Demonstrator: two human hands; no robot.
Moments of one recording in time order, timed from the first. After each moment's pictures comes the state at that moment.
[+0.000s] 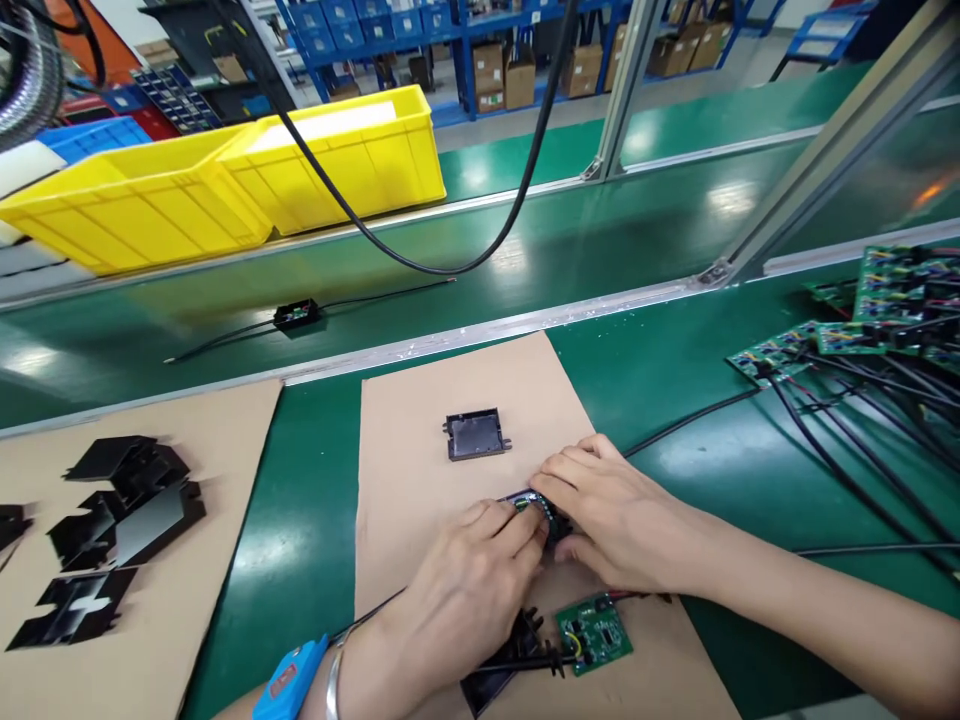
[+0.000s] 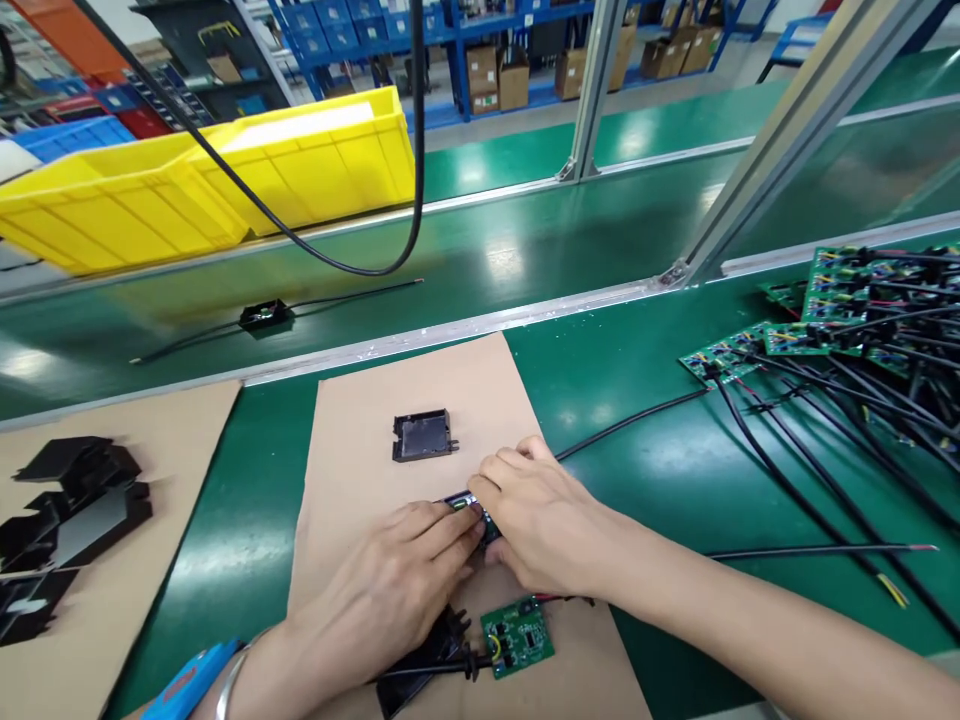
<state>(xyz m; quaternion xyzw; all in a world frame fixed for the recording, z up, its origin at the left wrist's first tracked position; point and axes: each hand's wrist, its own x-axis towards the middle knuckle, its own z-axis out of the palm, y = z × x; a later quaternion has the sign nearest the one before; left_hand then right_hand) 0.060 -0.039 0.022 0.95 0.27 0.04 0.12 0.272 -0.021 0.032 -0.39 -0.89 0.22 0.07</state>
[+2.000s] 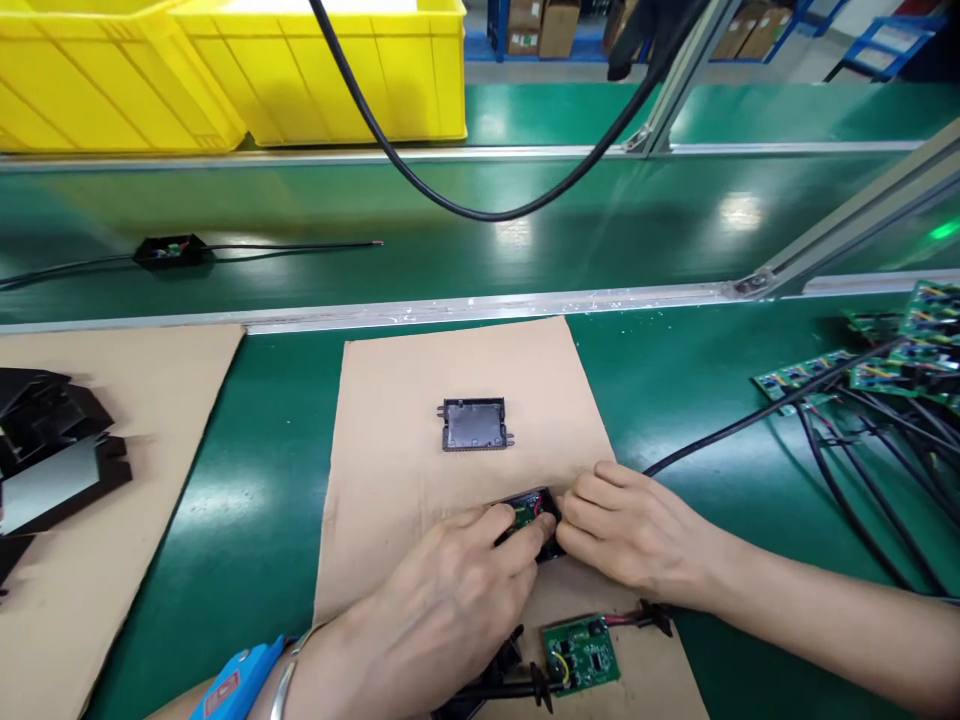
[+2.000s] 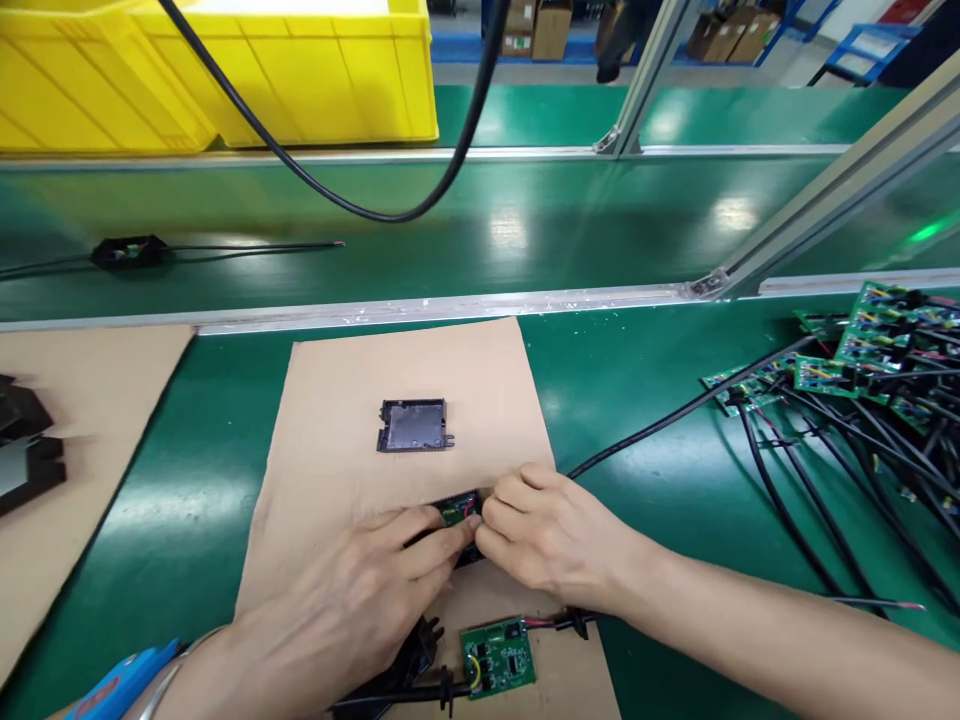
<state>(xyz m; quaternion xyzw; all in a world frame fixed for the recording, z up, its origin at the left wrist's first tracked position) 0.055 -0.034 0.020 0.96 0.24 0.03 0.12 0.288 -0.011 0.012 -0.21 -0.97 0.03 0.07</state>
